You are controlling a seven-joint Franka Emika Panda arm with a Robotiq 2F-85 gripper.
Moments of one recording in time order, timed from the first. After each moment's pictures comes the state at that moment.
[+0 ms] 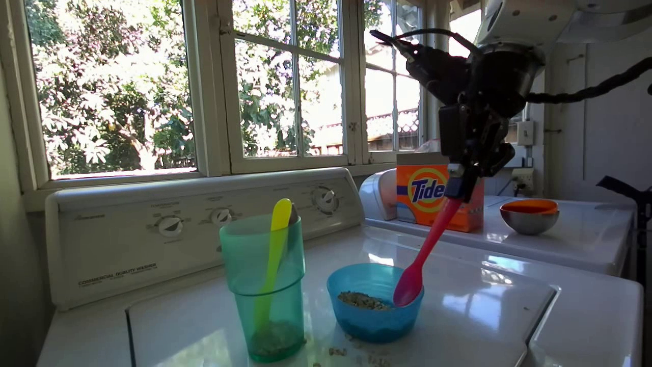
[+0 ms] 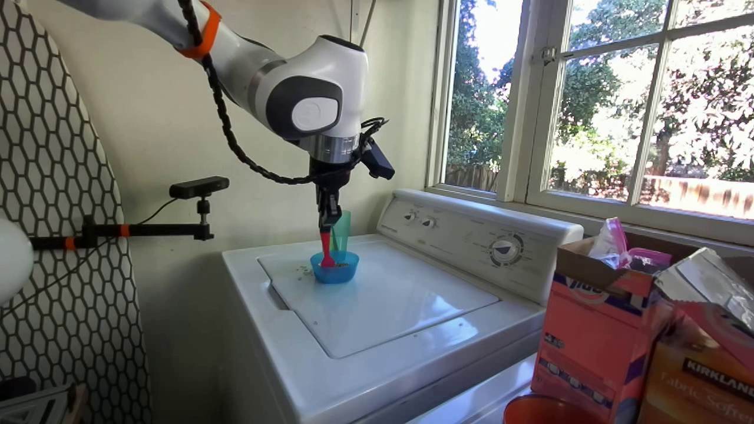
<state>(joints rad) 1.27 -0.61 -1.12 -2.31 -0.18 2.25 -2.71</state>
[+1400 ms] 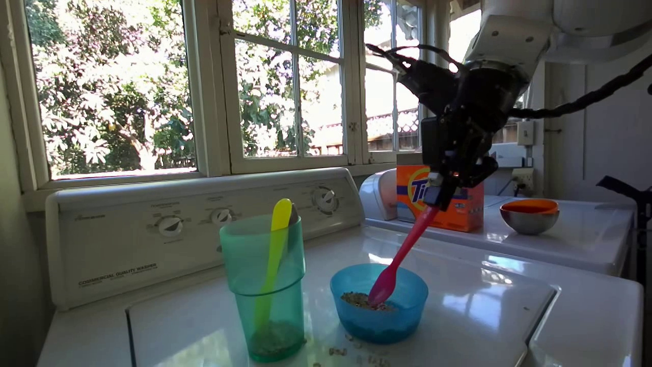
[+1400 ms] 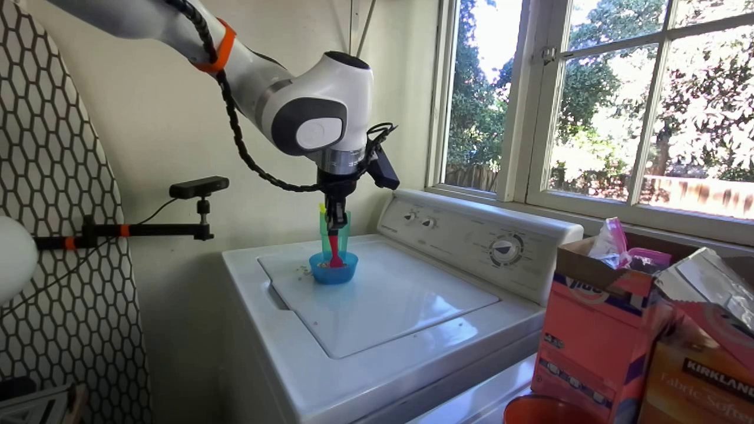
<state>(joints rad) 1.35 -0.60 -1.22 -2.31 -0.13 2.36 -2.71</state>
